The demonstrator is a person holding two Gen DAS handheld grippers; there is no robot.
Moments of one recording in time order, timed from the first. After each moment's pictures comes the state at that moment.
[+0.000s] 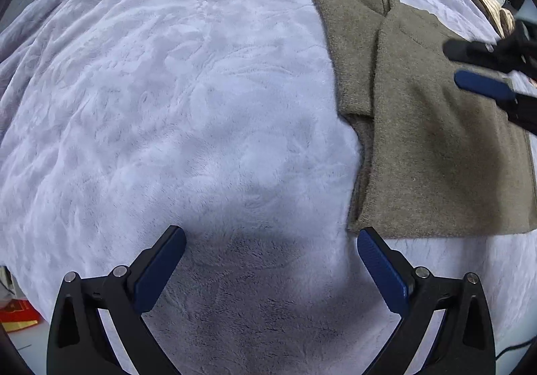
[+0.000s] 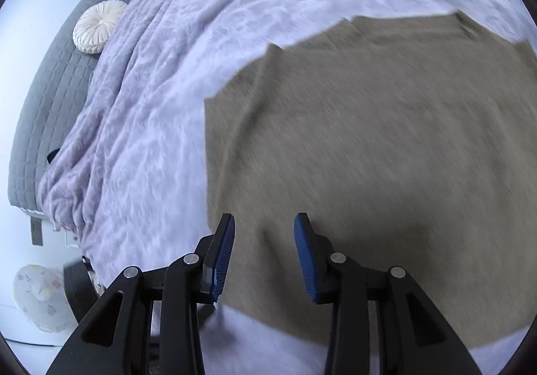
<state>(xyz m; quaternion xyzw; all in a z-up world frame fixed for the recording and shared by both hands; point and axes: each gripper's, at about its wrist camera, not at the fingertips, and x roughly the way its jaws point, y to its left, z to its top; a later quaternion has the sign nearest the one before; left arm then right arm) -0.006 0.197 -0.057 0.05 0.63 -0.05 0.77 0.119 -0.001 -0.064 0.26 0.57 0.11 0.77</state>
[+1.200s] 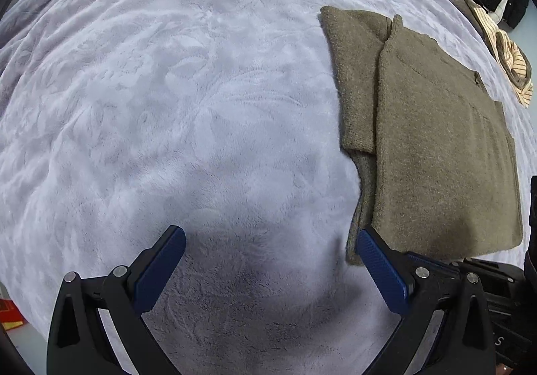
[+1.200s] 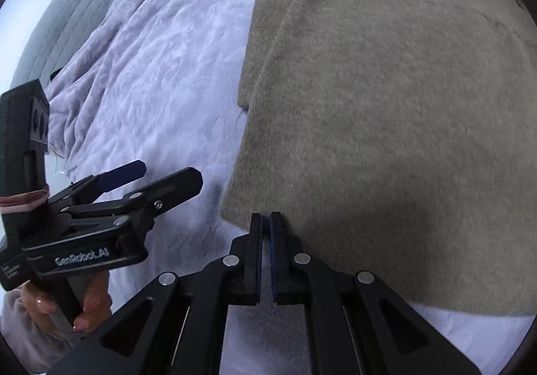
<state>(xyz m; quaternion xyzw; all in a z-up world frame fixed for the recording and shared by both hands) 0.016 0.225 -0.044 0.00 0.63 -0.07 0.77 0.031 0.052 -0.104 0.20 0.63 0.19 0.72</state>
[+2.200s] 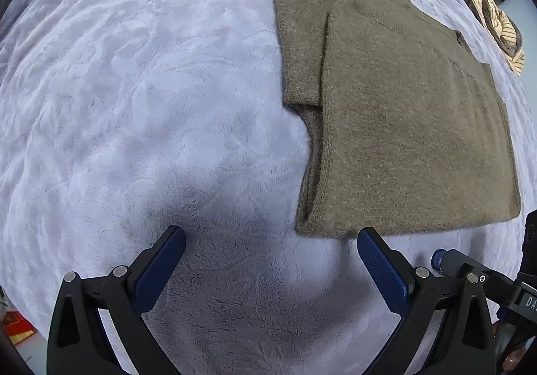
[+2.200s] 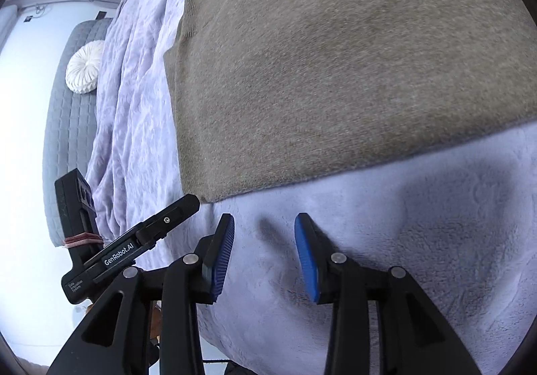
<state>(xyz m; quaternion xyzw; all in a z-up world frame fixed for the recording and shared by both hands) 0.002 0.135 -0.069 0.02 0.67 -0.10 0.74 -0.037 -0.041 -0.121 0.43 0.58 0.09 0.68</state>
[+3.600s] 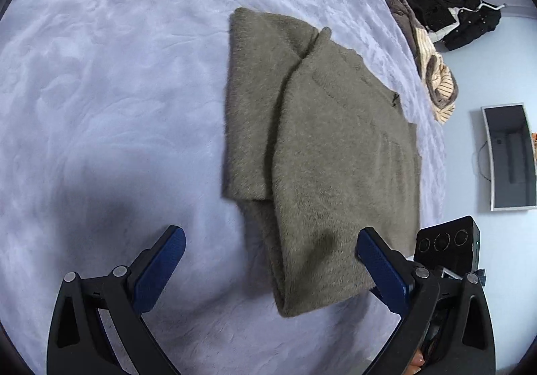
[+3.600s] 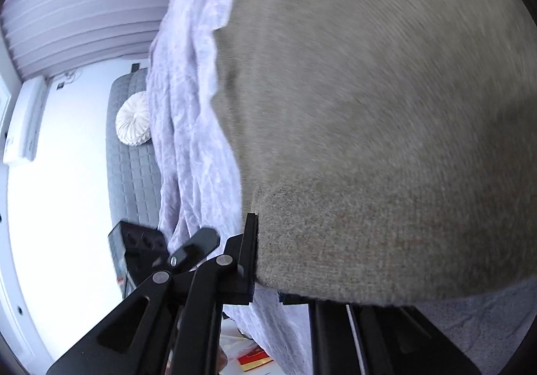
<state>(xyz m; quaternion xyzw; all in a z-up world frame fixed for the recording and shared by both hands) 0.081 0.160 -0.062 -0.18 0.66 -0.25 0.68 0.025 -0.018 -0.125 0.57 0.47 0.15 0.65</state>
